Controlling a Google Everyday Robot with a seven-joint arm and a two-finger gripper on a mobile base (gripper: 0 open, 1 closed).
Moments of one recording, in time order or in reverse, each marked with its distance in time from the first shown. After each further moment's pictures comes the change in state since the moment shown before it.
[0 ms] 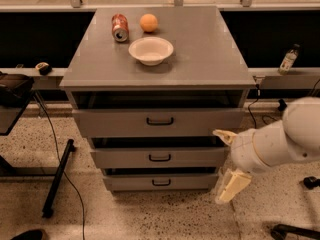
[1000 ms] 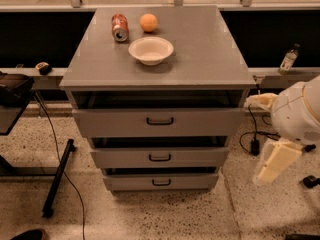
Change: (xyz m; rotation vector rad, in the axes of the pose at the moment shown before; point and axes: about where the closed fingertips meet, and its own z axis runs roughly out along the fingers) arm -0.031 -0.016 -0.142 0.057 0.151 0.015
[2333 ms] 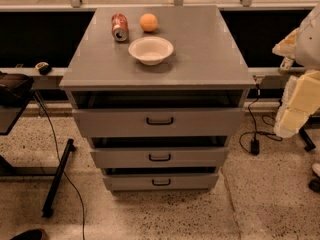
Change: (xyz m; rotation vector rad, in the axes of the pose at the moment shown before) arm -0.024 -0.051 -0.100 0.022 0.204 0.115
